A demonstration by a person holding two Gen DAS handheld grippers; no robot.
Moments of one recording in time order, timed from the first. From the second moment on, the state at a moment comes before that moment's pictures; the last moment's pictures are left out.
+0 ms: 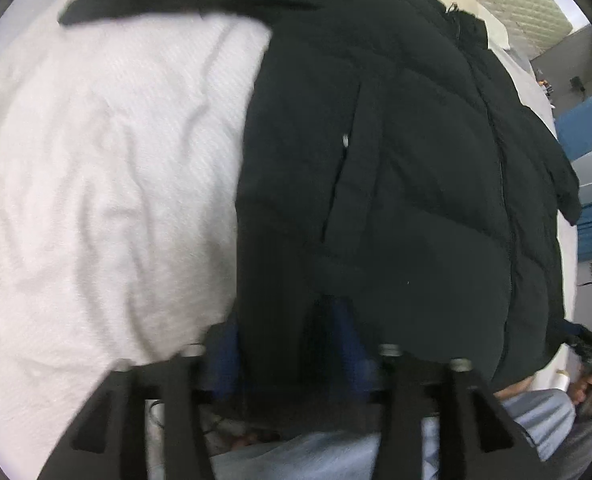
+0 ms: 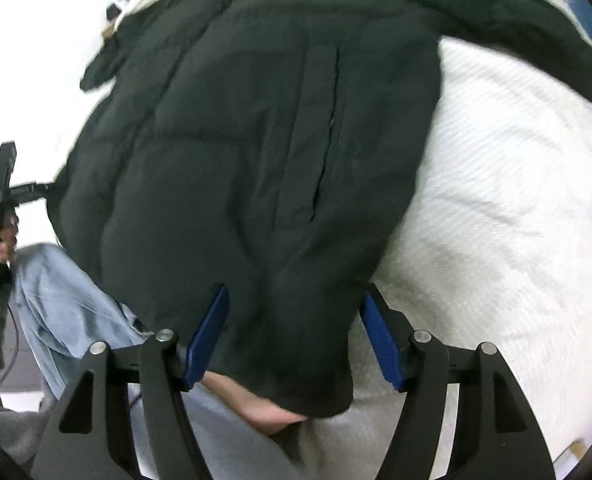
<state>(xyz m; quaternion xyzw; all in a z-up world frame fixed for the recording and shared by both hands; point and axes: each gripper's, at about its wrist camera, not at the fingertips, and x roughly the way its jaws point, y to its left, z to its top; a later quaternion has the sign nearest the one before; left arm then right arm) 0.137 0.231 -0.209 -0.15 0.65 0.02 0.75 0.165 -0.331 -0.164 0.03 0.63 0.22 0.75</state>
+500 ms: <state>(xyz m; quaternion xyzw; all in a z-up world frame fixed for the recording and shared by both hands) 0.117 0.166 -0.020 -0.05 0.40 -0.01 0.91 0.145 -0.305 0.002 0.01 0.33 0.06 0.94</state>
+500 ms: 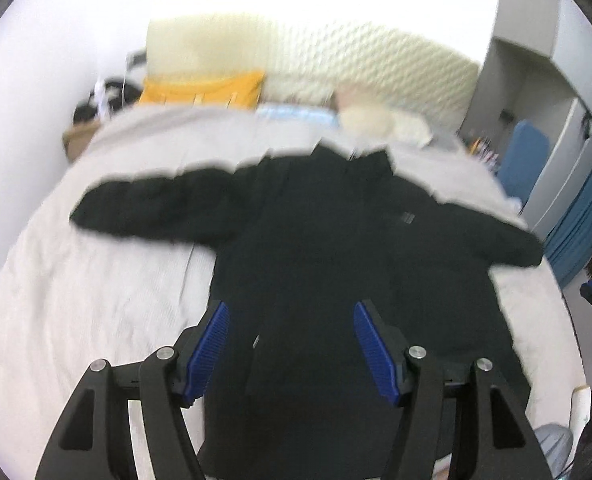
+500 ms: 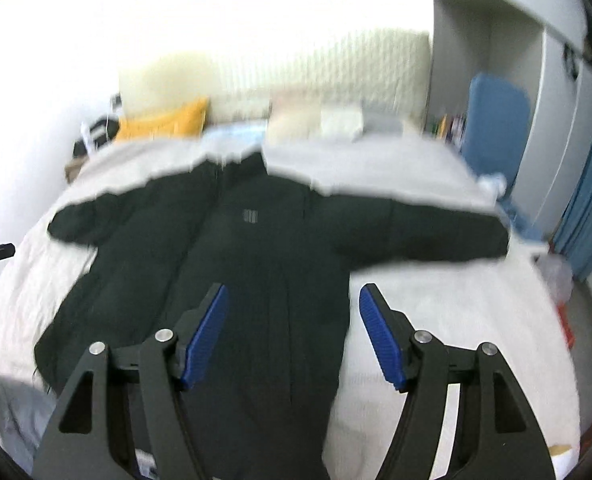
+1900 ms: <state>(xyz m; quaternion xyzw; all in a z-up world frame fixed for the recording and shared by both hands) 0.170 0.084 -0.164 -0.07 0.35 0.00 0.93 0.198 -0.382 -0.037 0.09 0.23 -0.05 0.97</state>
